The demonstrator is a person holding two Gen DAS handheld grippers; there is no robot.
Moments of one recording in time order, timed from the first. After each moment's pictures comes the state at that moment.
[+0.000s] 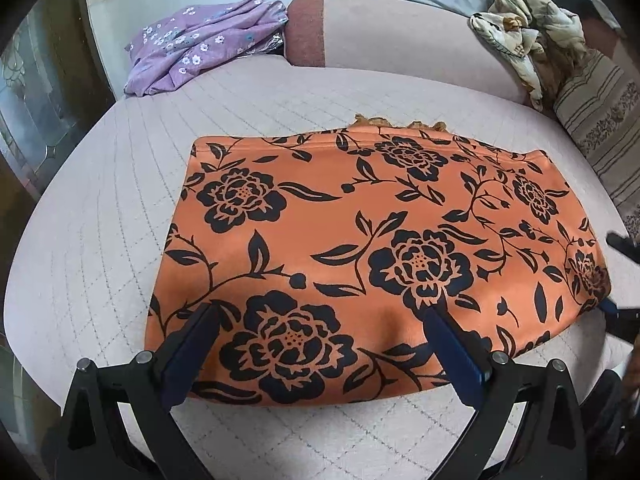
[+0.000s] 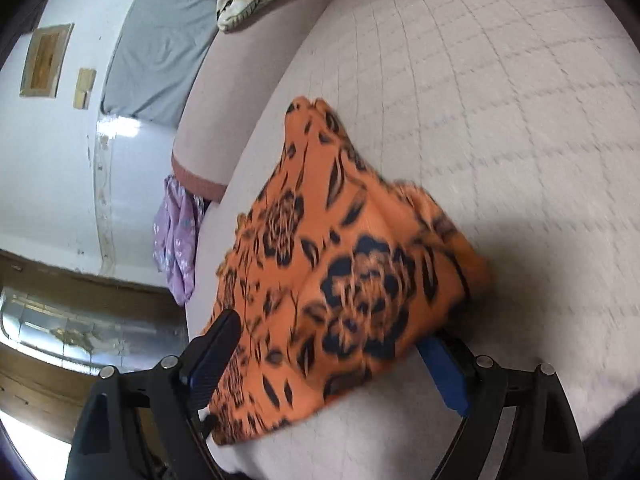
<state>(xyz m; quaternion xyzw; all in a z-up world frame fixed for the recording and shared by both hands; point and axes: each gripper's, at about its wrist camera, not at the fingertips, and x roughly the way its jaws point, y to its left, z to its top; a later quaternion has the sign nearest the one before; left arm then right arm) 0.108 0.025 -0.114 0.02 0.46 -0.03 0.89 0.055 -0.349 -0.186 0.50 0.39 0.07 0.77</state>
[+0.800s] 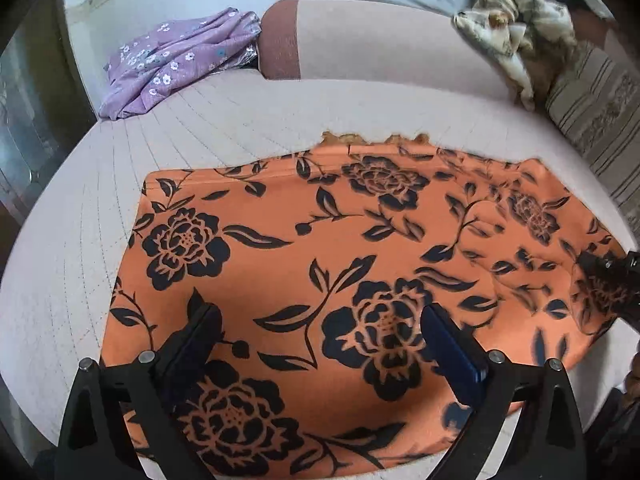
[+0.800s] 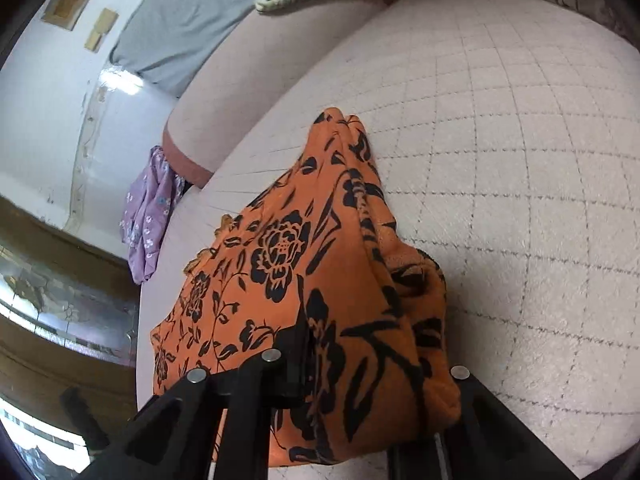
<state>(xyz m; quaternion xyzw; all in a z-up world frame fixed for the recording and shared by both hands) 0.148 -0.009 -0.133 0.04 0.46 -0.04 0.89 0.101 -0.328 -0.173 0.38 0.41 0.04 0.82</state>
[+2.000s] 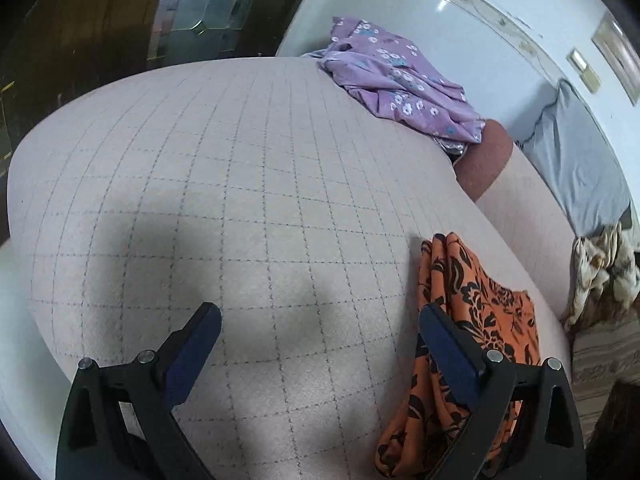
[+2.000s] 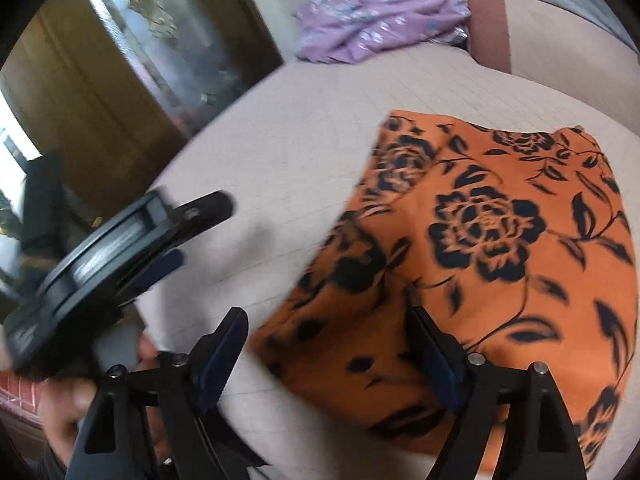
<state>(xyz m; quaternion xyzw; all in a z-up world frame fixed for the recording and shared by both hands) 0.075 0.271 -0.112 -0.31 0.35 0.12 0.87 0.103 0.075 -0.106 0.02 0.46 0.31 0.83</state>
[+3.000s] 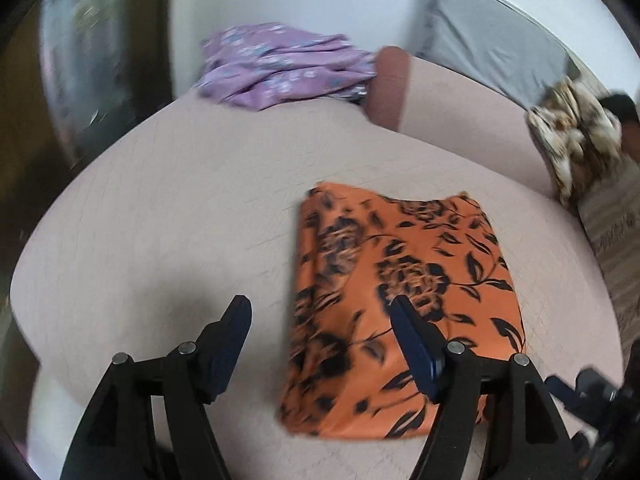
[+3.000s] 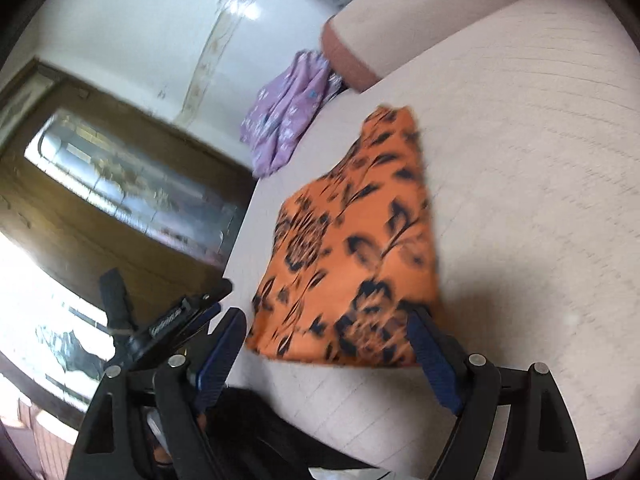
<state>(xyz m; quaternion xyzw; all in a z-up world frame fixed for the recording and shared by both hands) 0.110 0.145 -0.064 -0.08 0.40 0.02 0.91 0.065 -0.160 -0.114 0.34 0.40 0.27 0.81</state>
